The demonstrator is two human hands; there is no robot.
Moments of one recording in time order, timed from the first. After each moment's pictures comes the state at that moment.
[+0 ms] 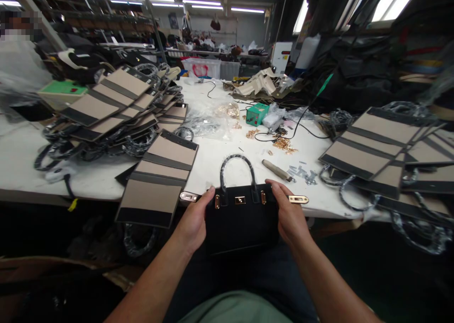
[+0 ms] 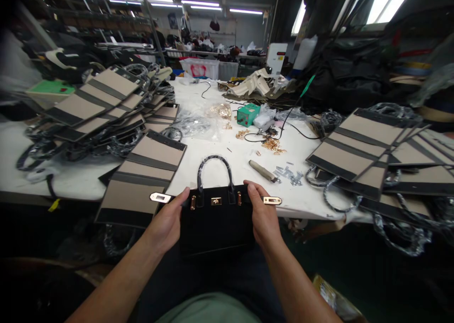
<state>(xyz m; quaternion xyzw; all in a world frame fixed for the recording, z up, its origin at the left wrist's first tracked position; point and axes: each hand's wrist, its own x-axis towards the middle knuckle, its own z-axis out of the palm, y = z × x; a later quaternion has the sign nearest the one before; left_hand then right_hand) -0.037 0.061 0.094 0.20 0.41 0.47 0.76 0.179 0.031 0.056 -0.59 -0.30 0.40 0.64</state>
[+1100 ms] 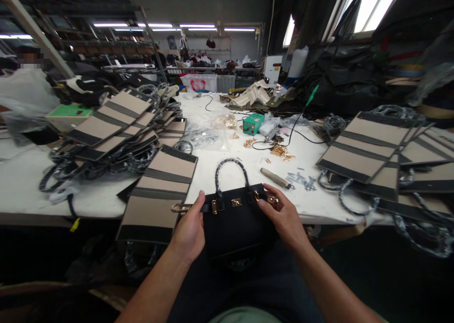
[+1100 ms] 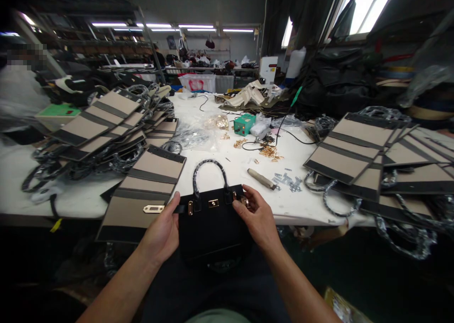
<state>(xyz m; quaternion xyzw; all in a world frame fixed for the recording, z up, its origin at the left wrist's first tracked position) -0.040 0.067 0.116 0.17 0.39 0.44 0.79 0.183 0.030 0.077 -0.59 -0.38 0.42 0.57</state>
